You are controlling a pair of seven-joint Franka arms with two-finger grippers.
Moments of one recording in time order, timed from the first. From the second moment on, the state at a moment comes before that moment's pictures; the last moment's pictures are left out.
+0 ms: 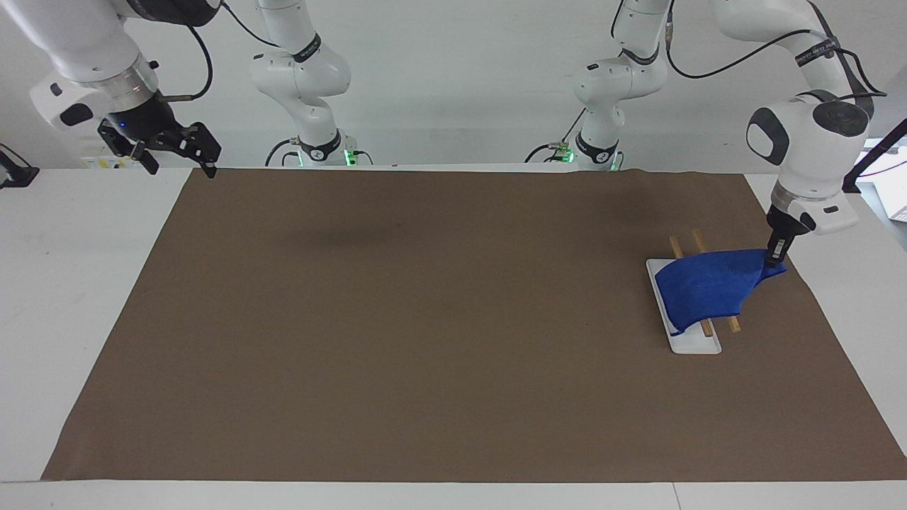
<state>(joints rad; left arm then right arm) 0.15 -0.04 0.04 -2.15 0.26 2.29 -0.79 -0.02 0.00 -0.07 -1.48 -0.06 1.37 -0.04</state>
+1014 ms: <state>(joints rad) -0.10 -0.02 0.02 -1.56 0.02 1.56 -0.34 -0.02 0.00 -0.08 -1.50 -0.06 1.37 -0.04</state>
